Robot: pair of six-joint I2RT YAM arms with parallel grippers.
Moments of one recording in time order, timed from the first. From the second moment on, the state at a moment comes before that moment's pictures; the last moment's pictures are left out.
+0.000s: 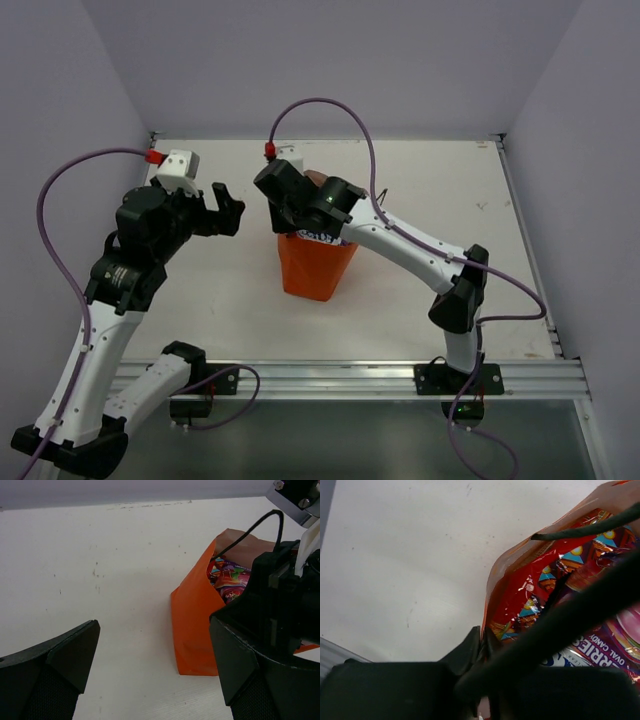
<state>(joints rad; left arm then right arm) -0.31 0.84 1.17 -0.62 0.04 -0.20 1.03 1.93 2.09 -0.97 0.38 0.63</state>
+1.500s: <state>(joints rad) -0.50 1.21 1.18 -0.53 -0.06 -0.45 1.03 1.15 1.51 -0.79 0.57 0.49</state>
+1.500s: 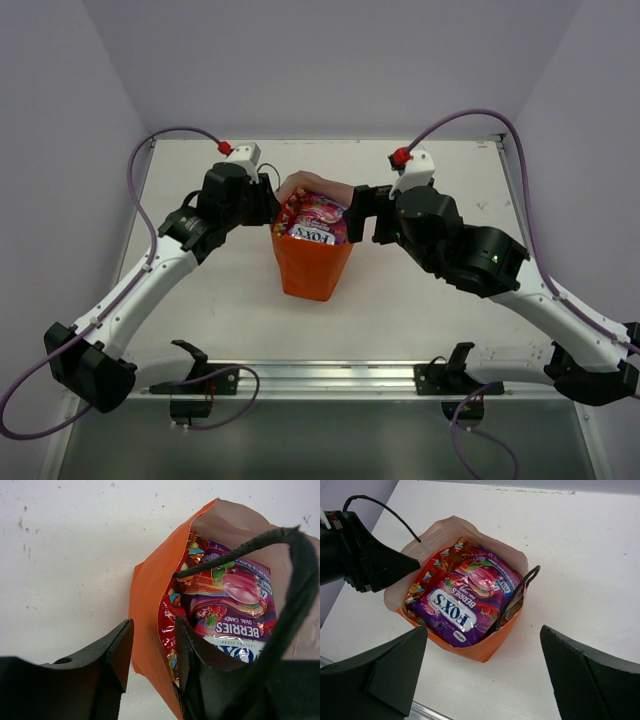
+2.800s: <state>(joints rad) -0.53 1.26 1.30 -0.53 -0.14 0.16 0.97 1.44 1.27 -0.25 0.07 0.13</state>
